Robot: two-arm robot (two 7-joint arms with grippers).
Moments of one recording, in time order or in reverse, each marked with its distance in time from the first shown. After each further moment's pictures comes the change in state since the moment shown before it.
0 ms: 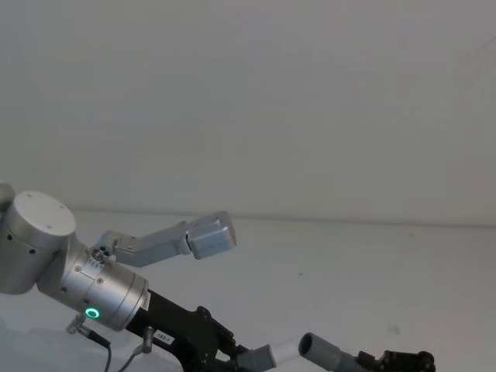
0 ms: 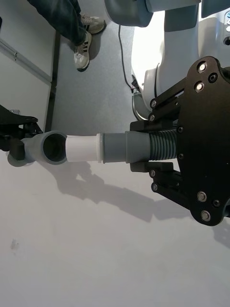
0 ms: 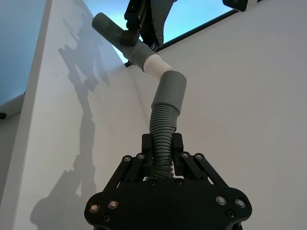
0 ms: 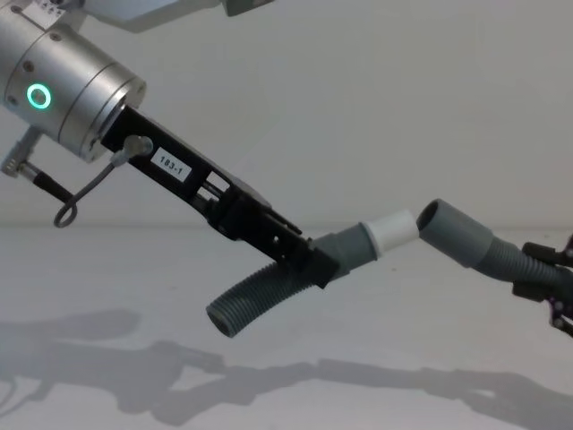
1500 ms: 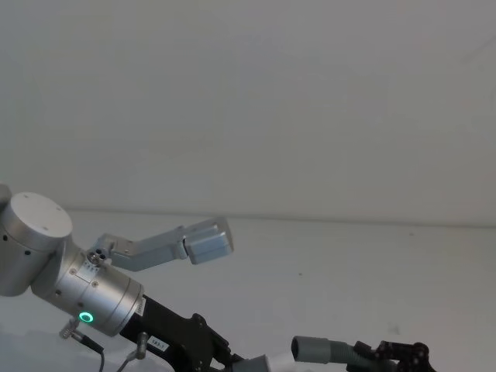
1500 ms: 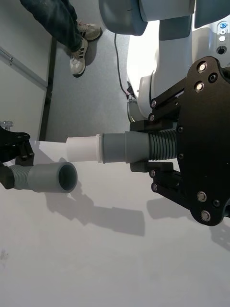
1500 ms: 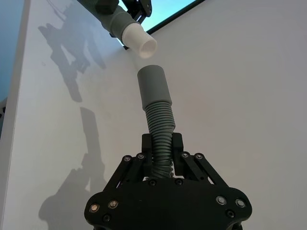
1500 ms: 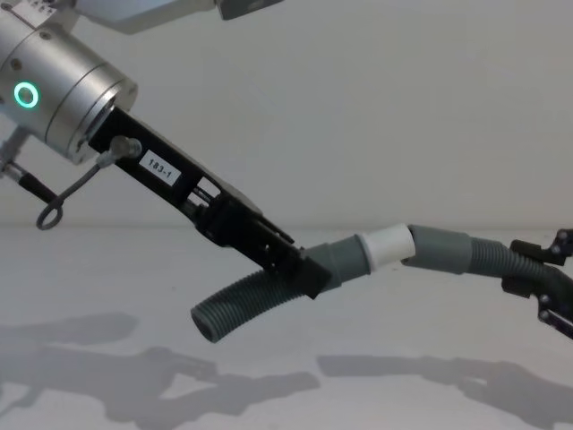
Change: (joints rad) left arm -0.022 0.028 0.041 -0.024 -0.033 0.021 0.000; right arm -0.001 0.020 -0.041 -0.033 0.079 0.158 0.028
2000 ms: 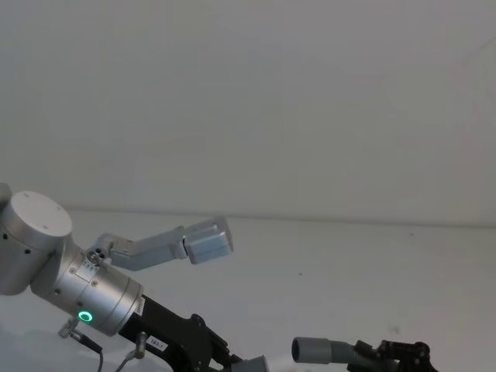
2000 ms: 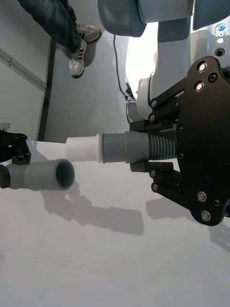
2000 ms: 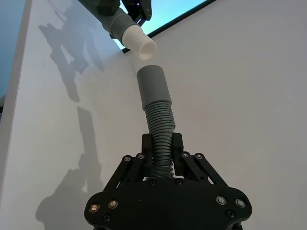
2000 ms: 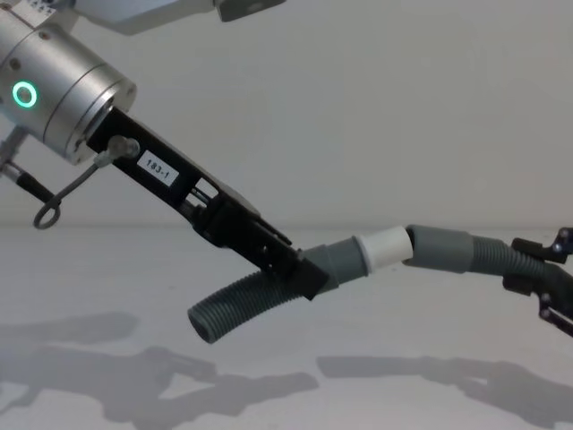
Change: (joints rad) left arm -0.012 0.003 0.015 0.005 -0.009 0.004 -0.002; right arm 0.015 -0.007 0.001 0.029 -0.044 -0.050 -0.038
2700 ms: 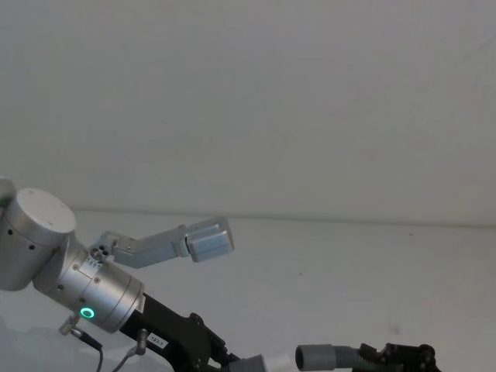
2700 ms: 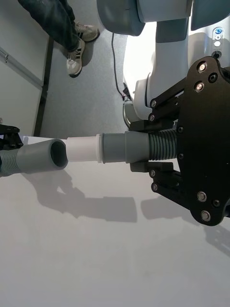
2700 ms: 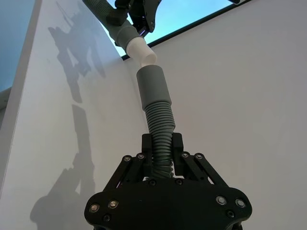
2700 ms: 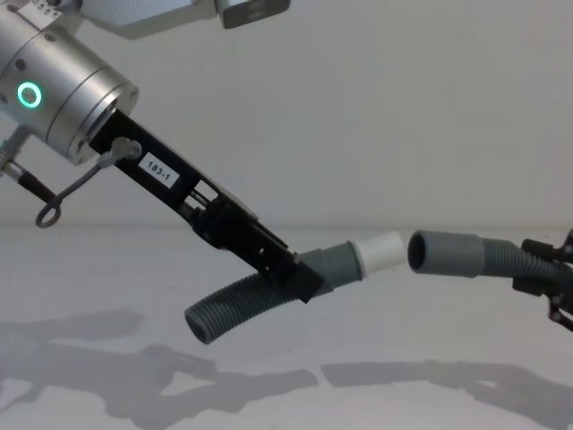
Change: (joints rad) left arm -0.024 -0.009 0.025 0.025 -0.003 0.016 0.000; right arm 0.019 -0.021 0.037 0.049 -0.104 -0.112 -0.052
